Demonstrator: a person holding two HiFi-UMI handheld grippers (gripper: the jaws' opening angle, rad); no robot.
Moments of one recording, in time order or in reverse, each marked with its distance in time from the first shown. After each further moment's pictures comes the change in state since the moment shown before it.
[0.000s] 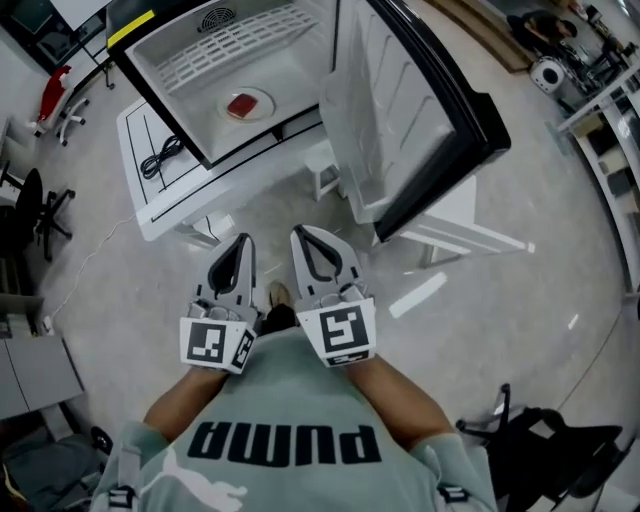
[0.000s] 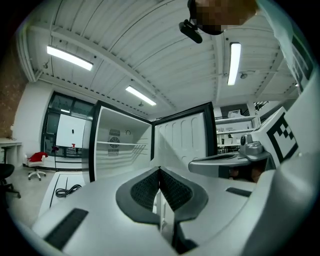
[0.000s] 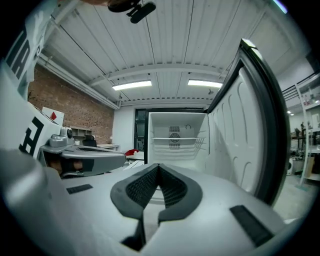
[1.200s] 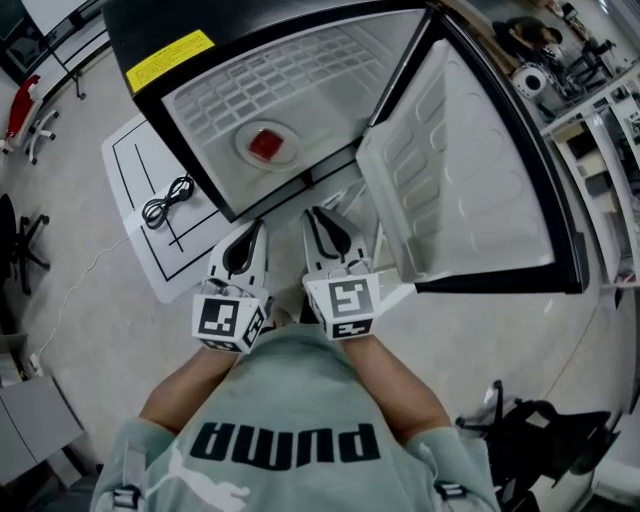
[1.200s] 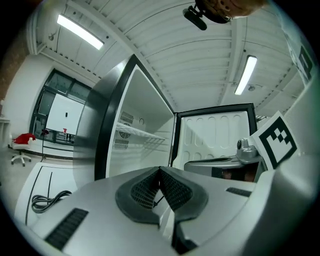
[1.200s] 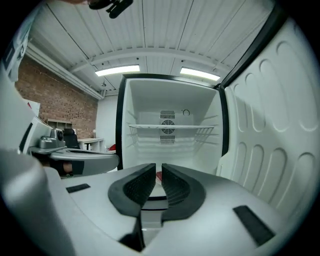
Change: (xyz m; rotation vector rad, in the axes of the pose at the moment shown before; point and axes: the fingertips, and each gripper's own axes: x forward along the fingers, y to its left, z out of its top) left arm 0.125 0.172 -0.020 -0.118 0.022 -0.114; right arm 0.211 -0.020 -0.010 0.054 0.117 -0.151
